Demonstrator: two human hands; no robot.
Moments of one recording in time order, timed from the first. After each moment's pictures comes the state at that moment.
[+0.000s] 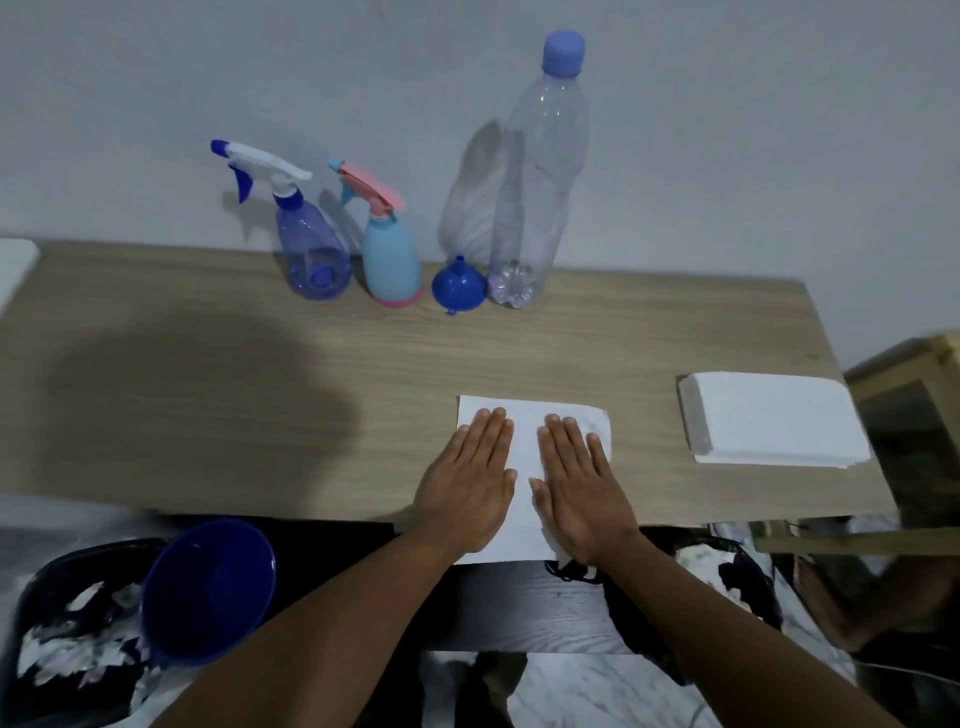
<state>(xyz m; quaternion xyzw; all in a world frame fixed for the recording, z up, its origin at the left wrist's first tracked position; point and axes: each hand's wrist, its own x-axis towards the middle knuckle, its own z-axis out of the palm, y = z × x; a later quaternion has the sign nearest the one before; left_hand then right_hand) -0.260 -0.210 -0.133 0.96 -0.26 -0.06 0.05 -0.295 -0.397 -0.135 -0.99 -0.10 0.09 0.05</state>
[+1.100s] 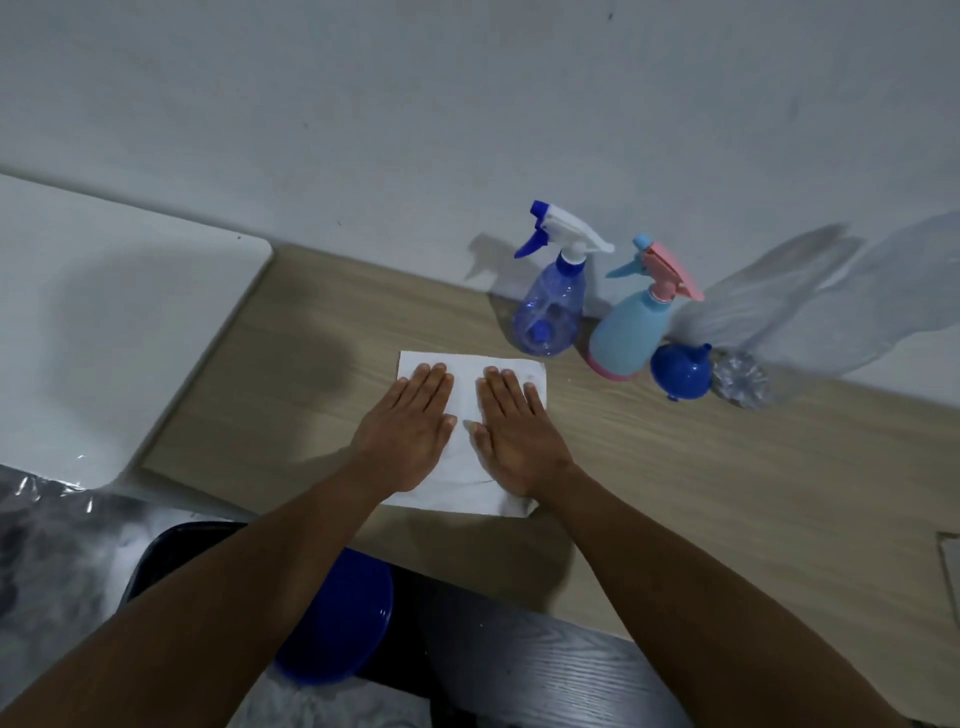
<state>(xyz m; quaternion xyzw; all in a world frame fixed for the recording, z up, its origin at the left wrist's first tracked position) -0.115 0.127 -0.131 0.99 -0.15 -0.06 0.05 -0.096 -0.072 -0.127 -0.95 -0.25 0.12 0.11</state>
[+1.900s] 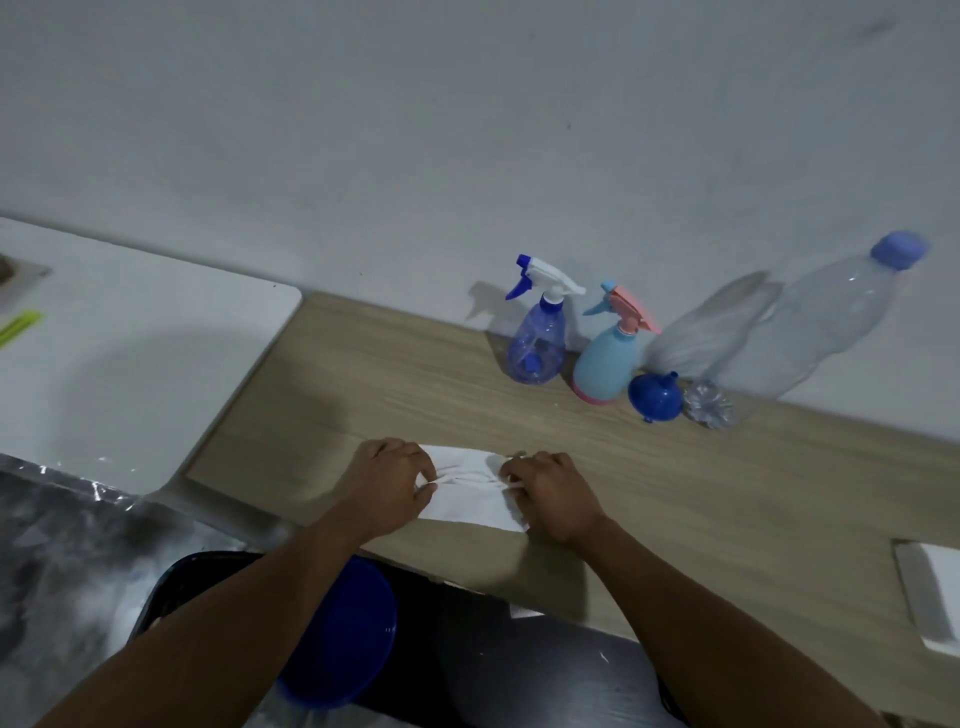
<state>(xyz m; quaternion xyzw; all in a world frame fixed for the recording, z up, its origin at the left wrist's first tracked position) -0.174 0.143 -0.093 0.98 -0.10 -0.04 0.18 -0.147 -0.123 -0.096 -0.94 -0.27 0.07 0.20</state>
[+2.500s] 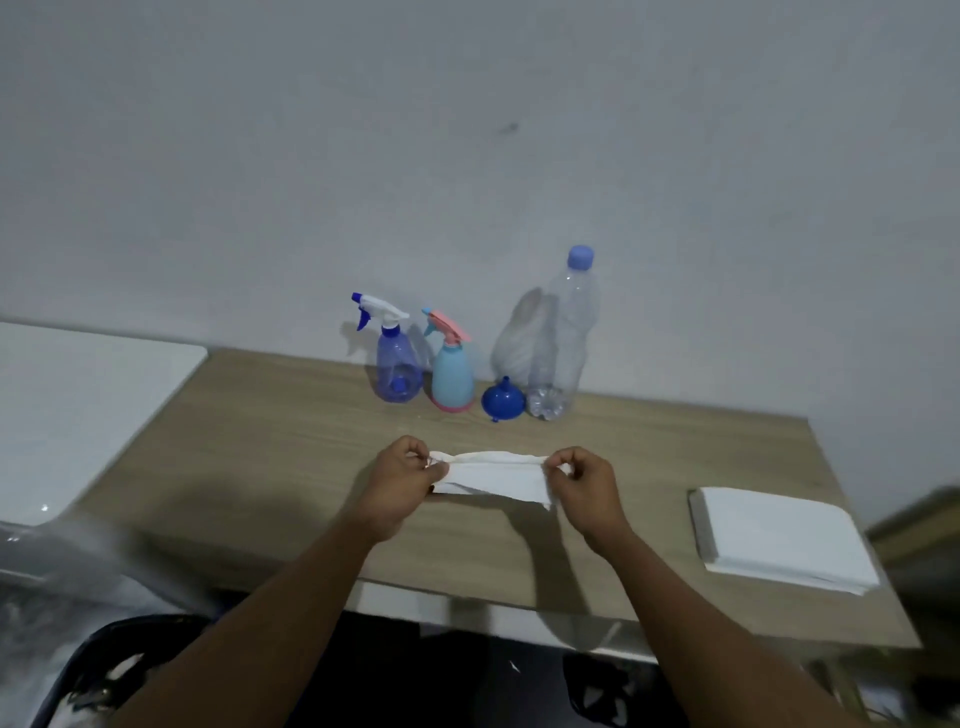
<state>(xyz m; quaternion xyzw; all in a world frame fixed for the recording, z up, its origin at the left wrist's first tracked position) -0.217 -0.103 0.000 0.74 0.15 -0.07 0.65 -0.224 -0.353 -0.013 -0.79 0.09 -0.02 0.60</state>
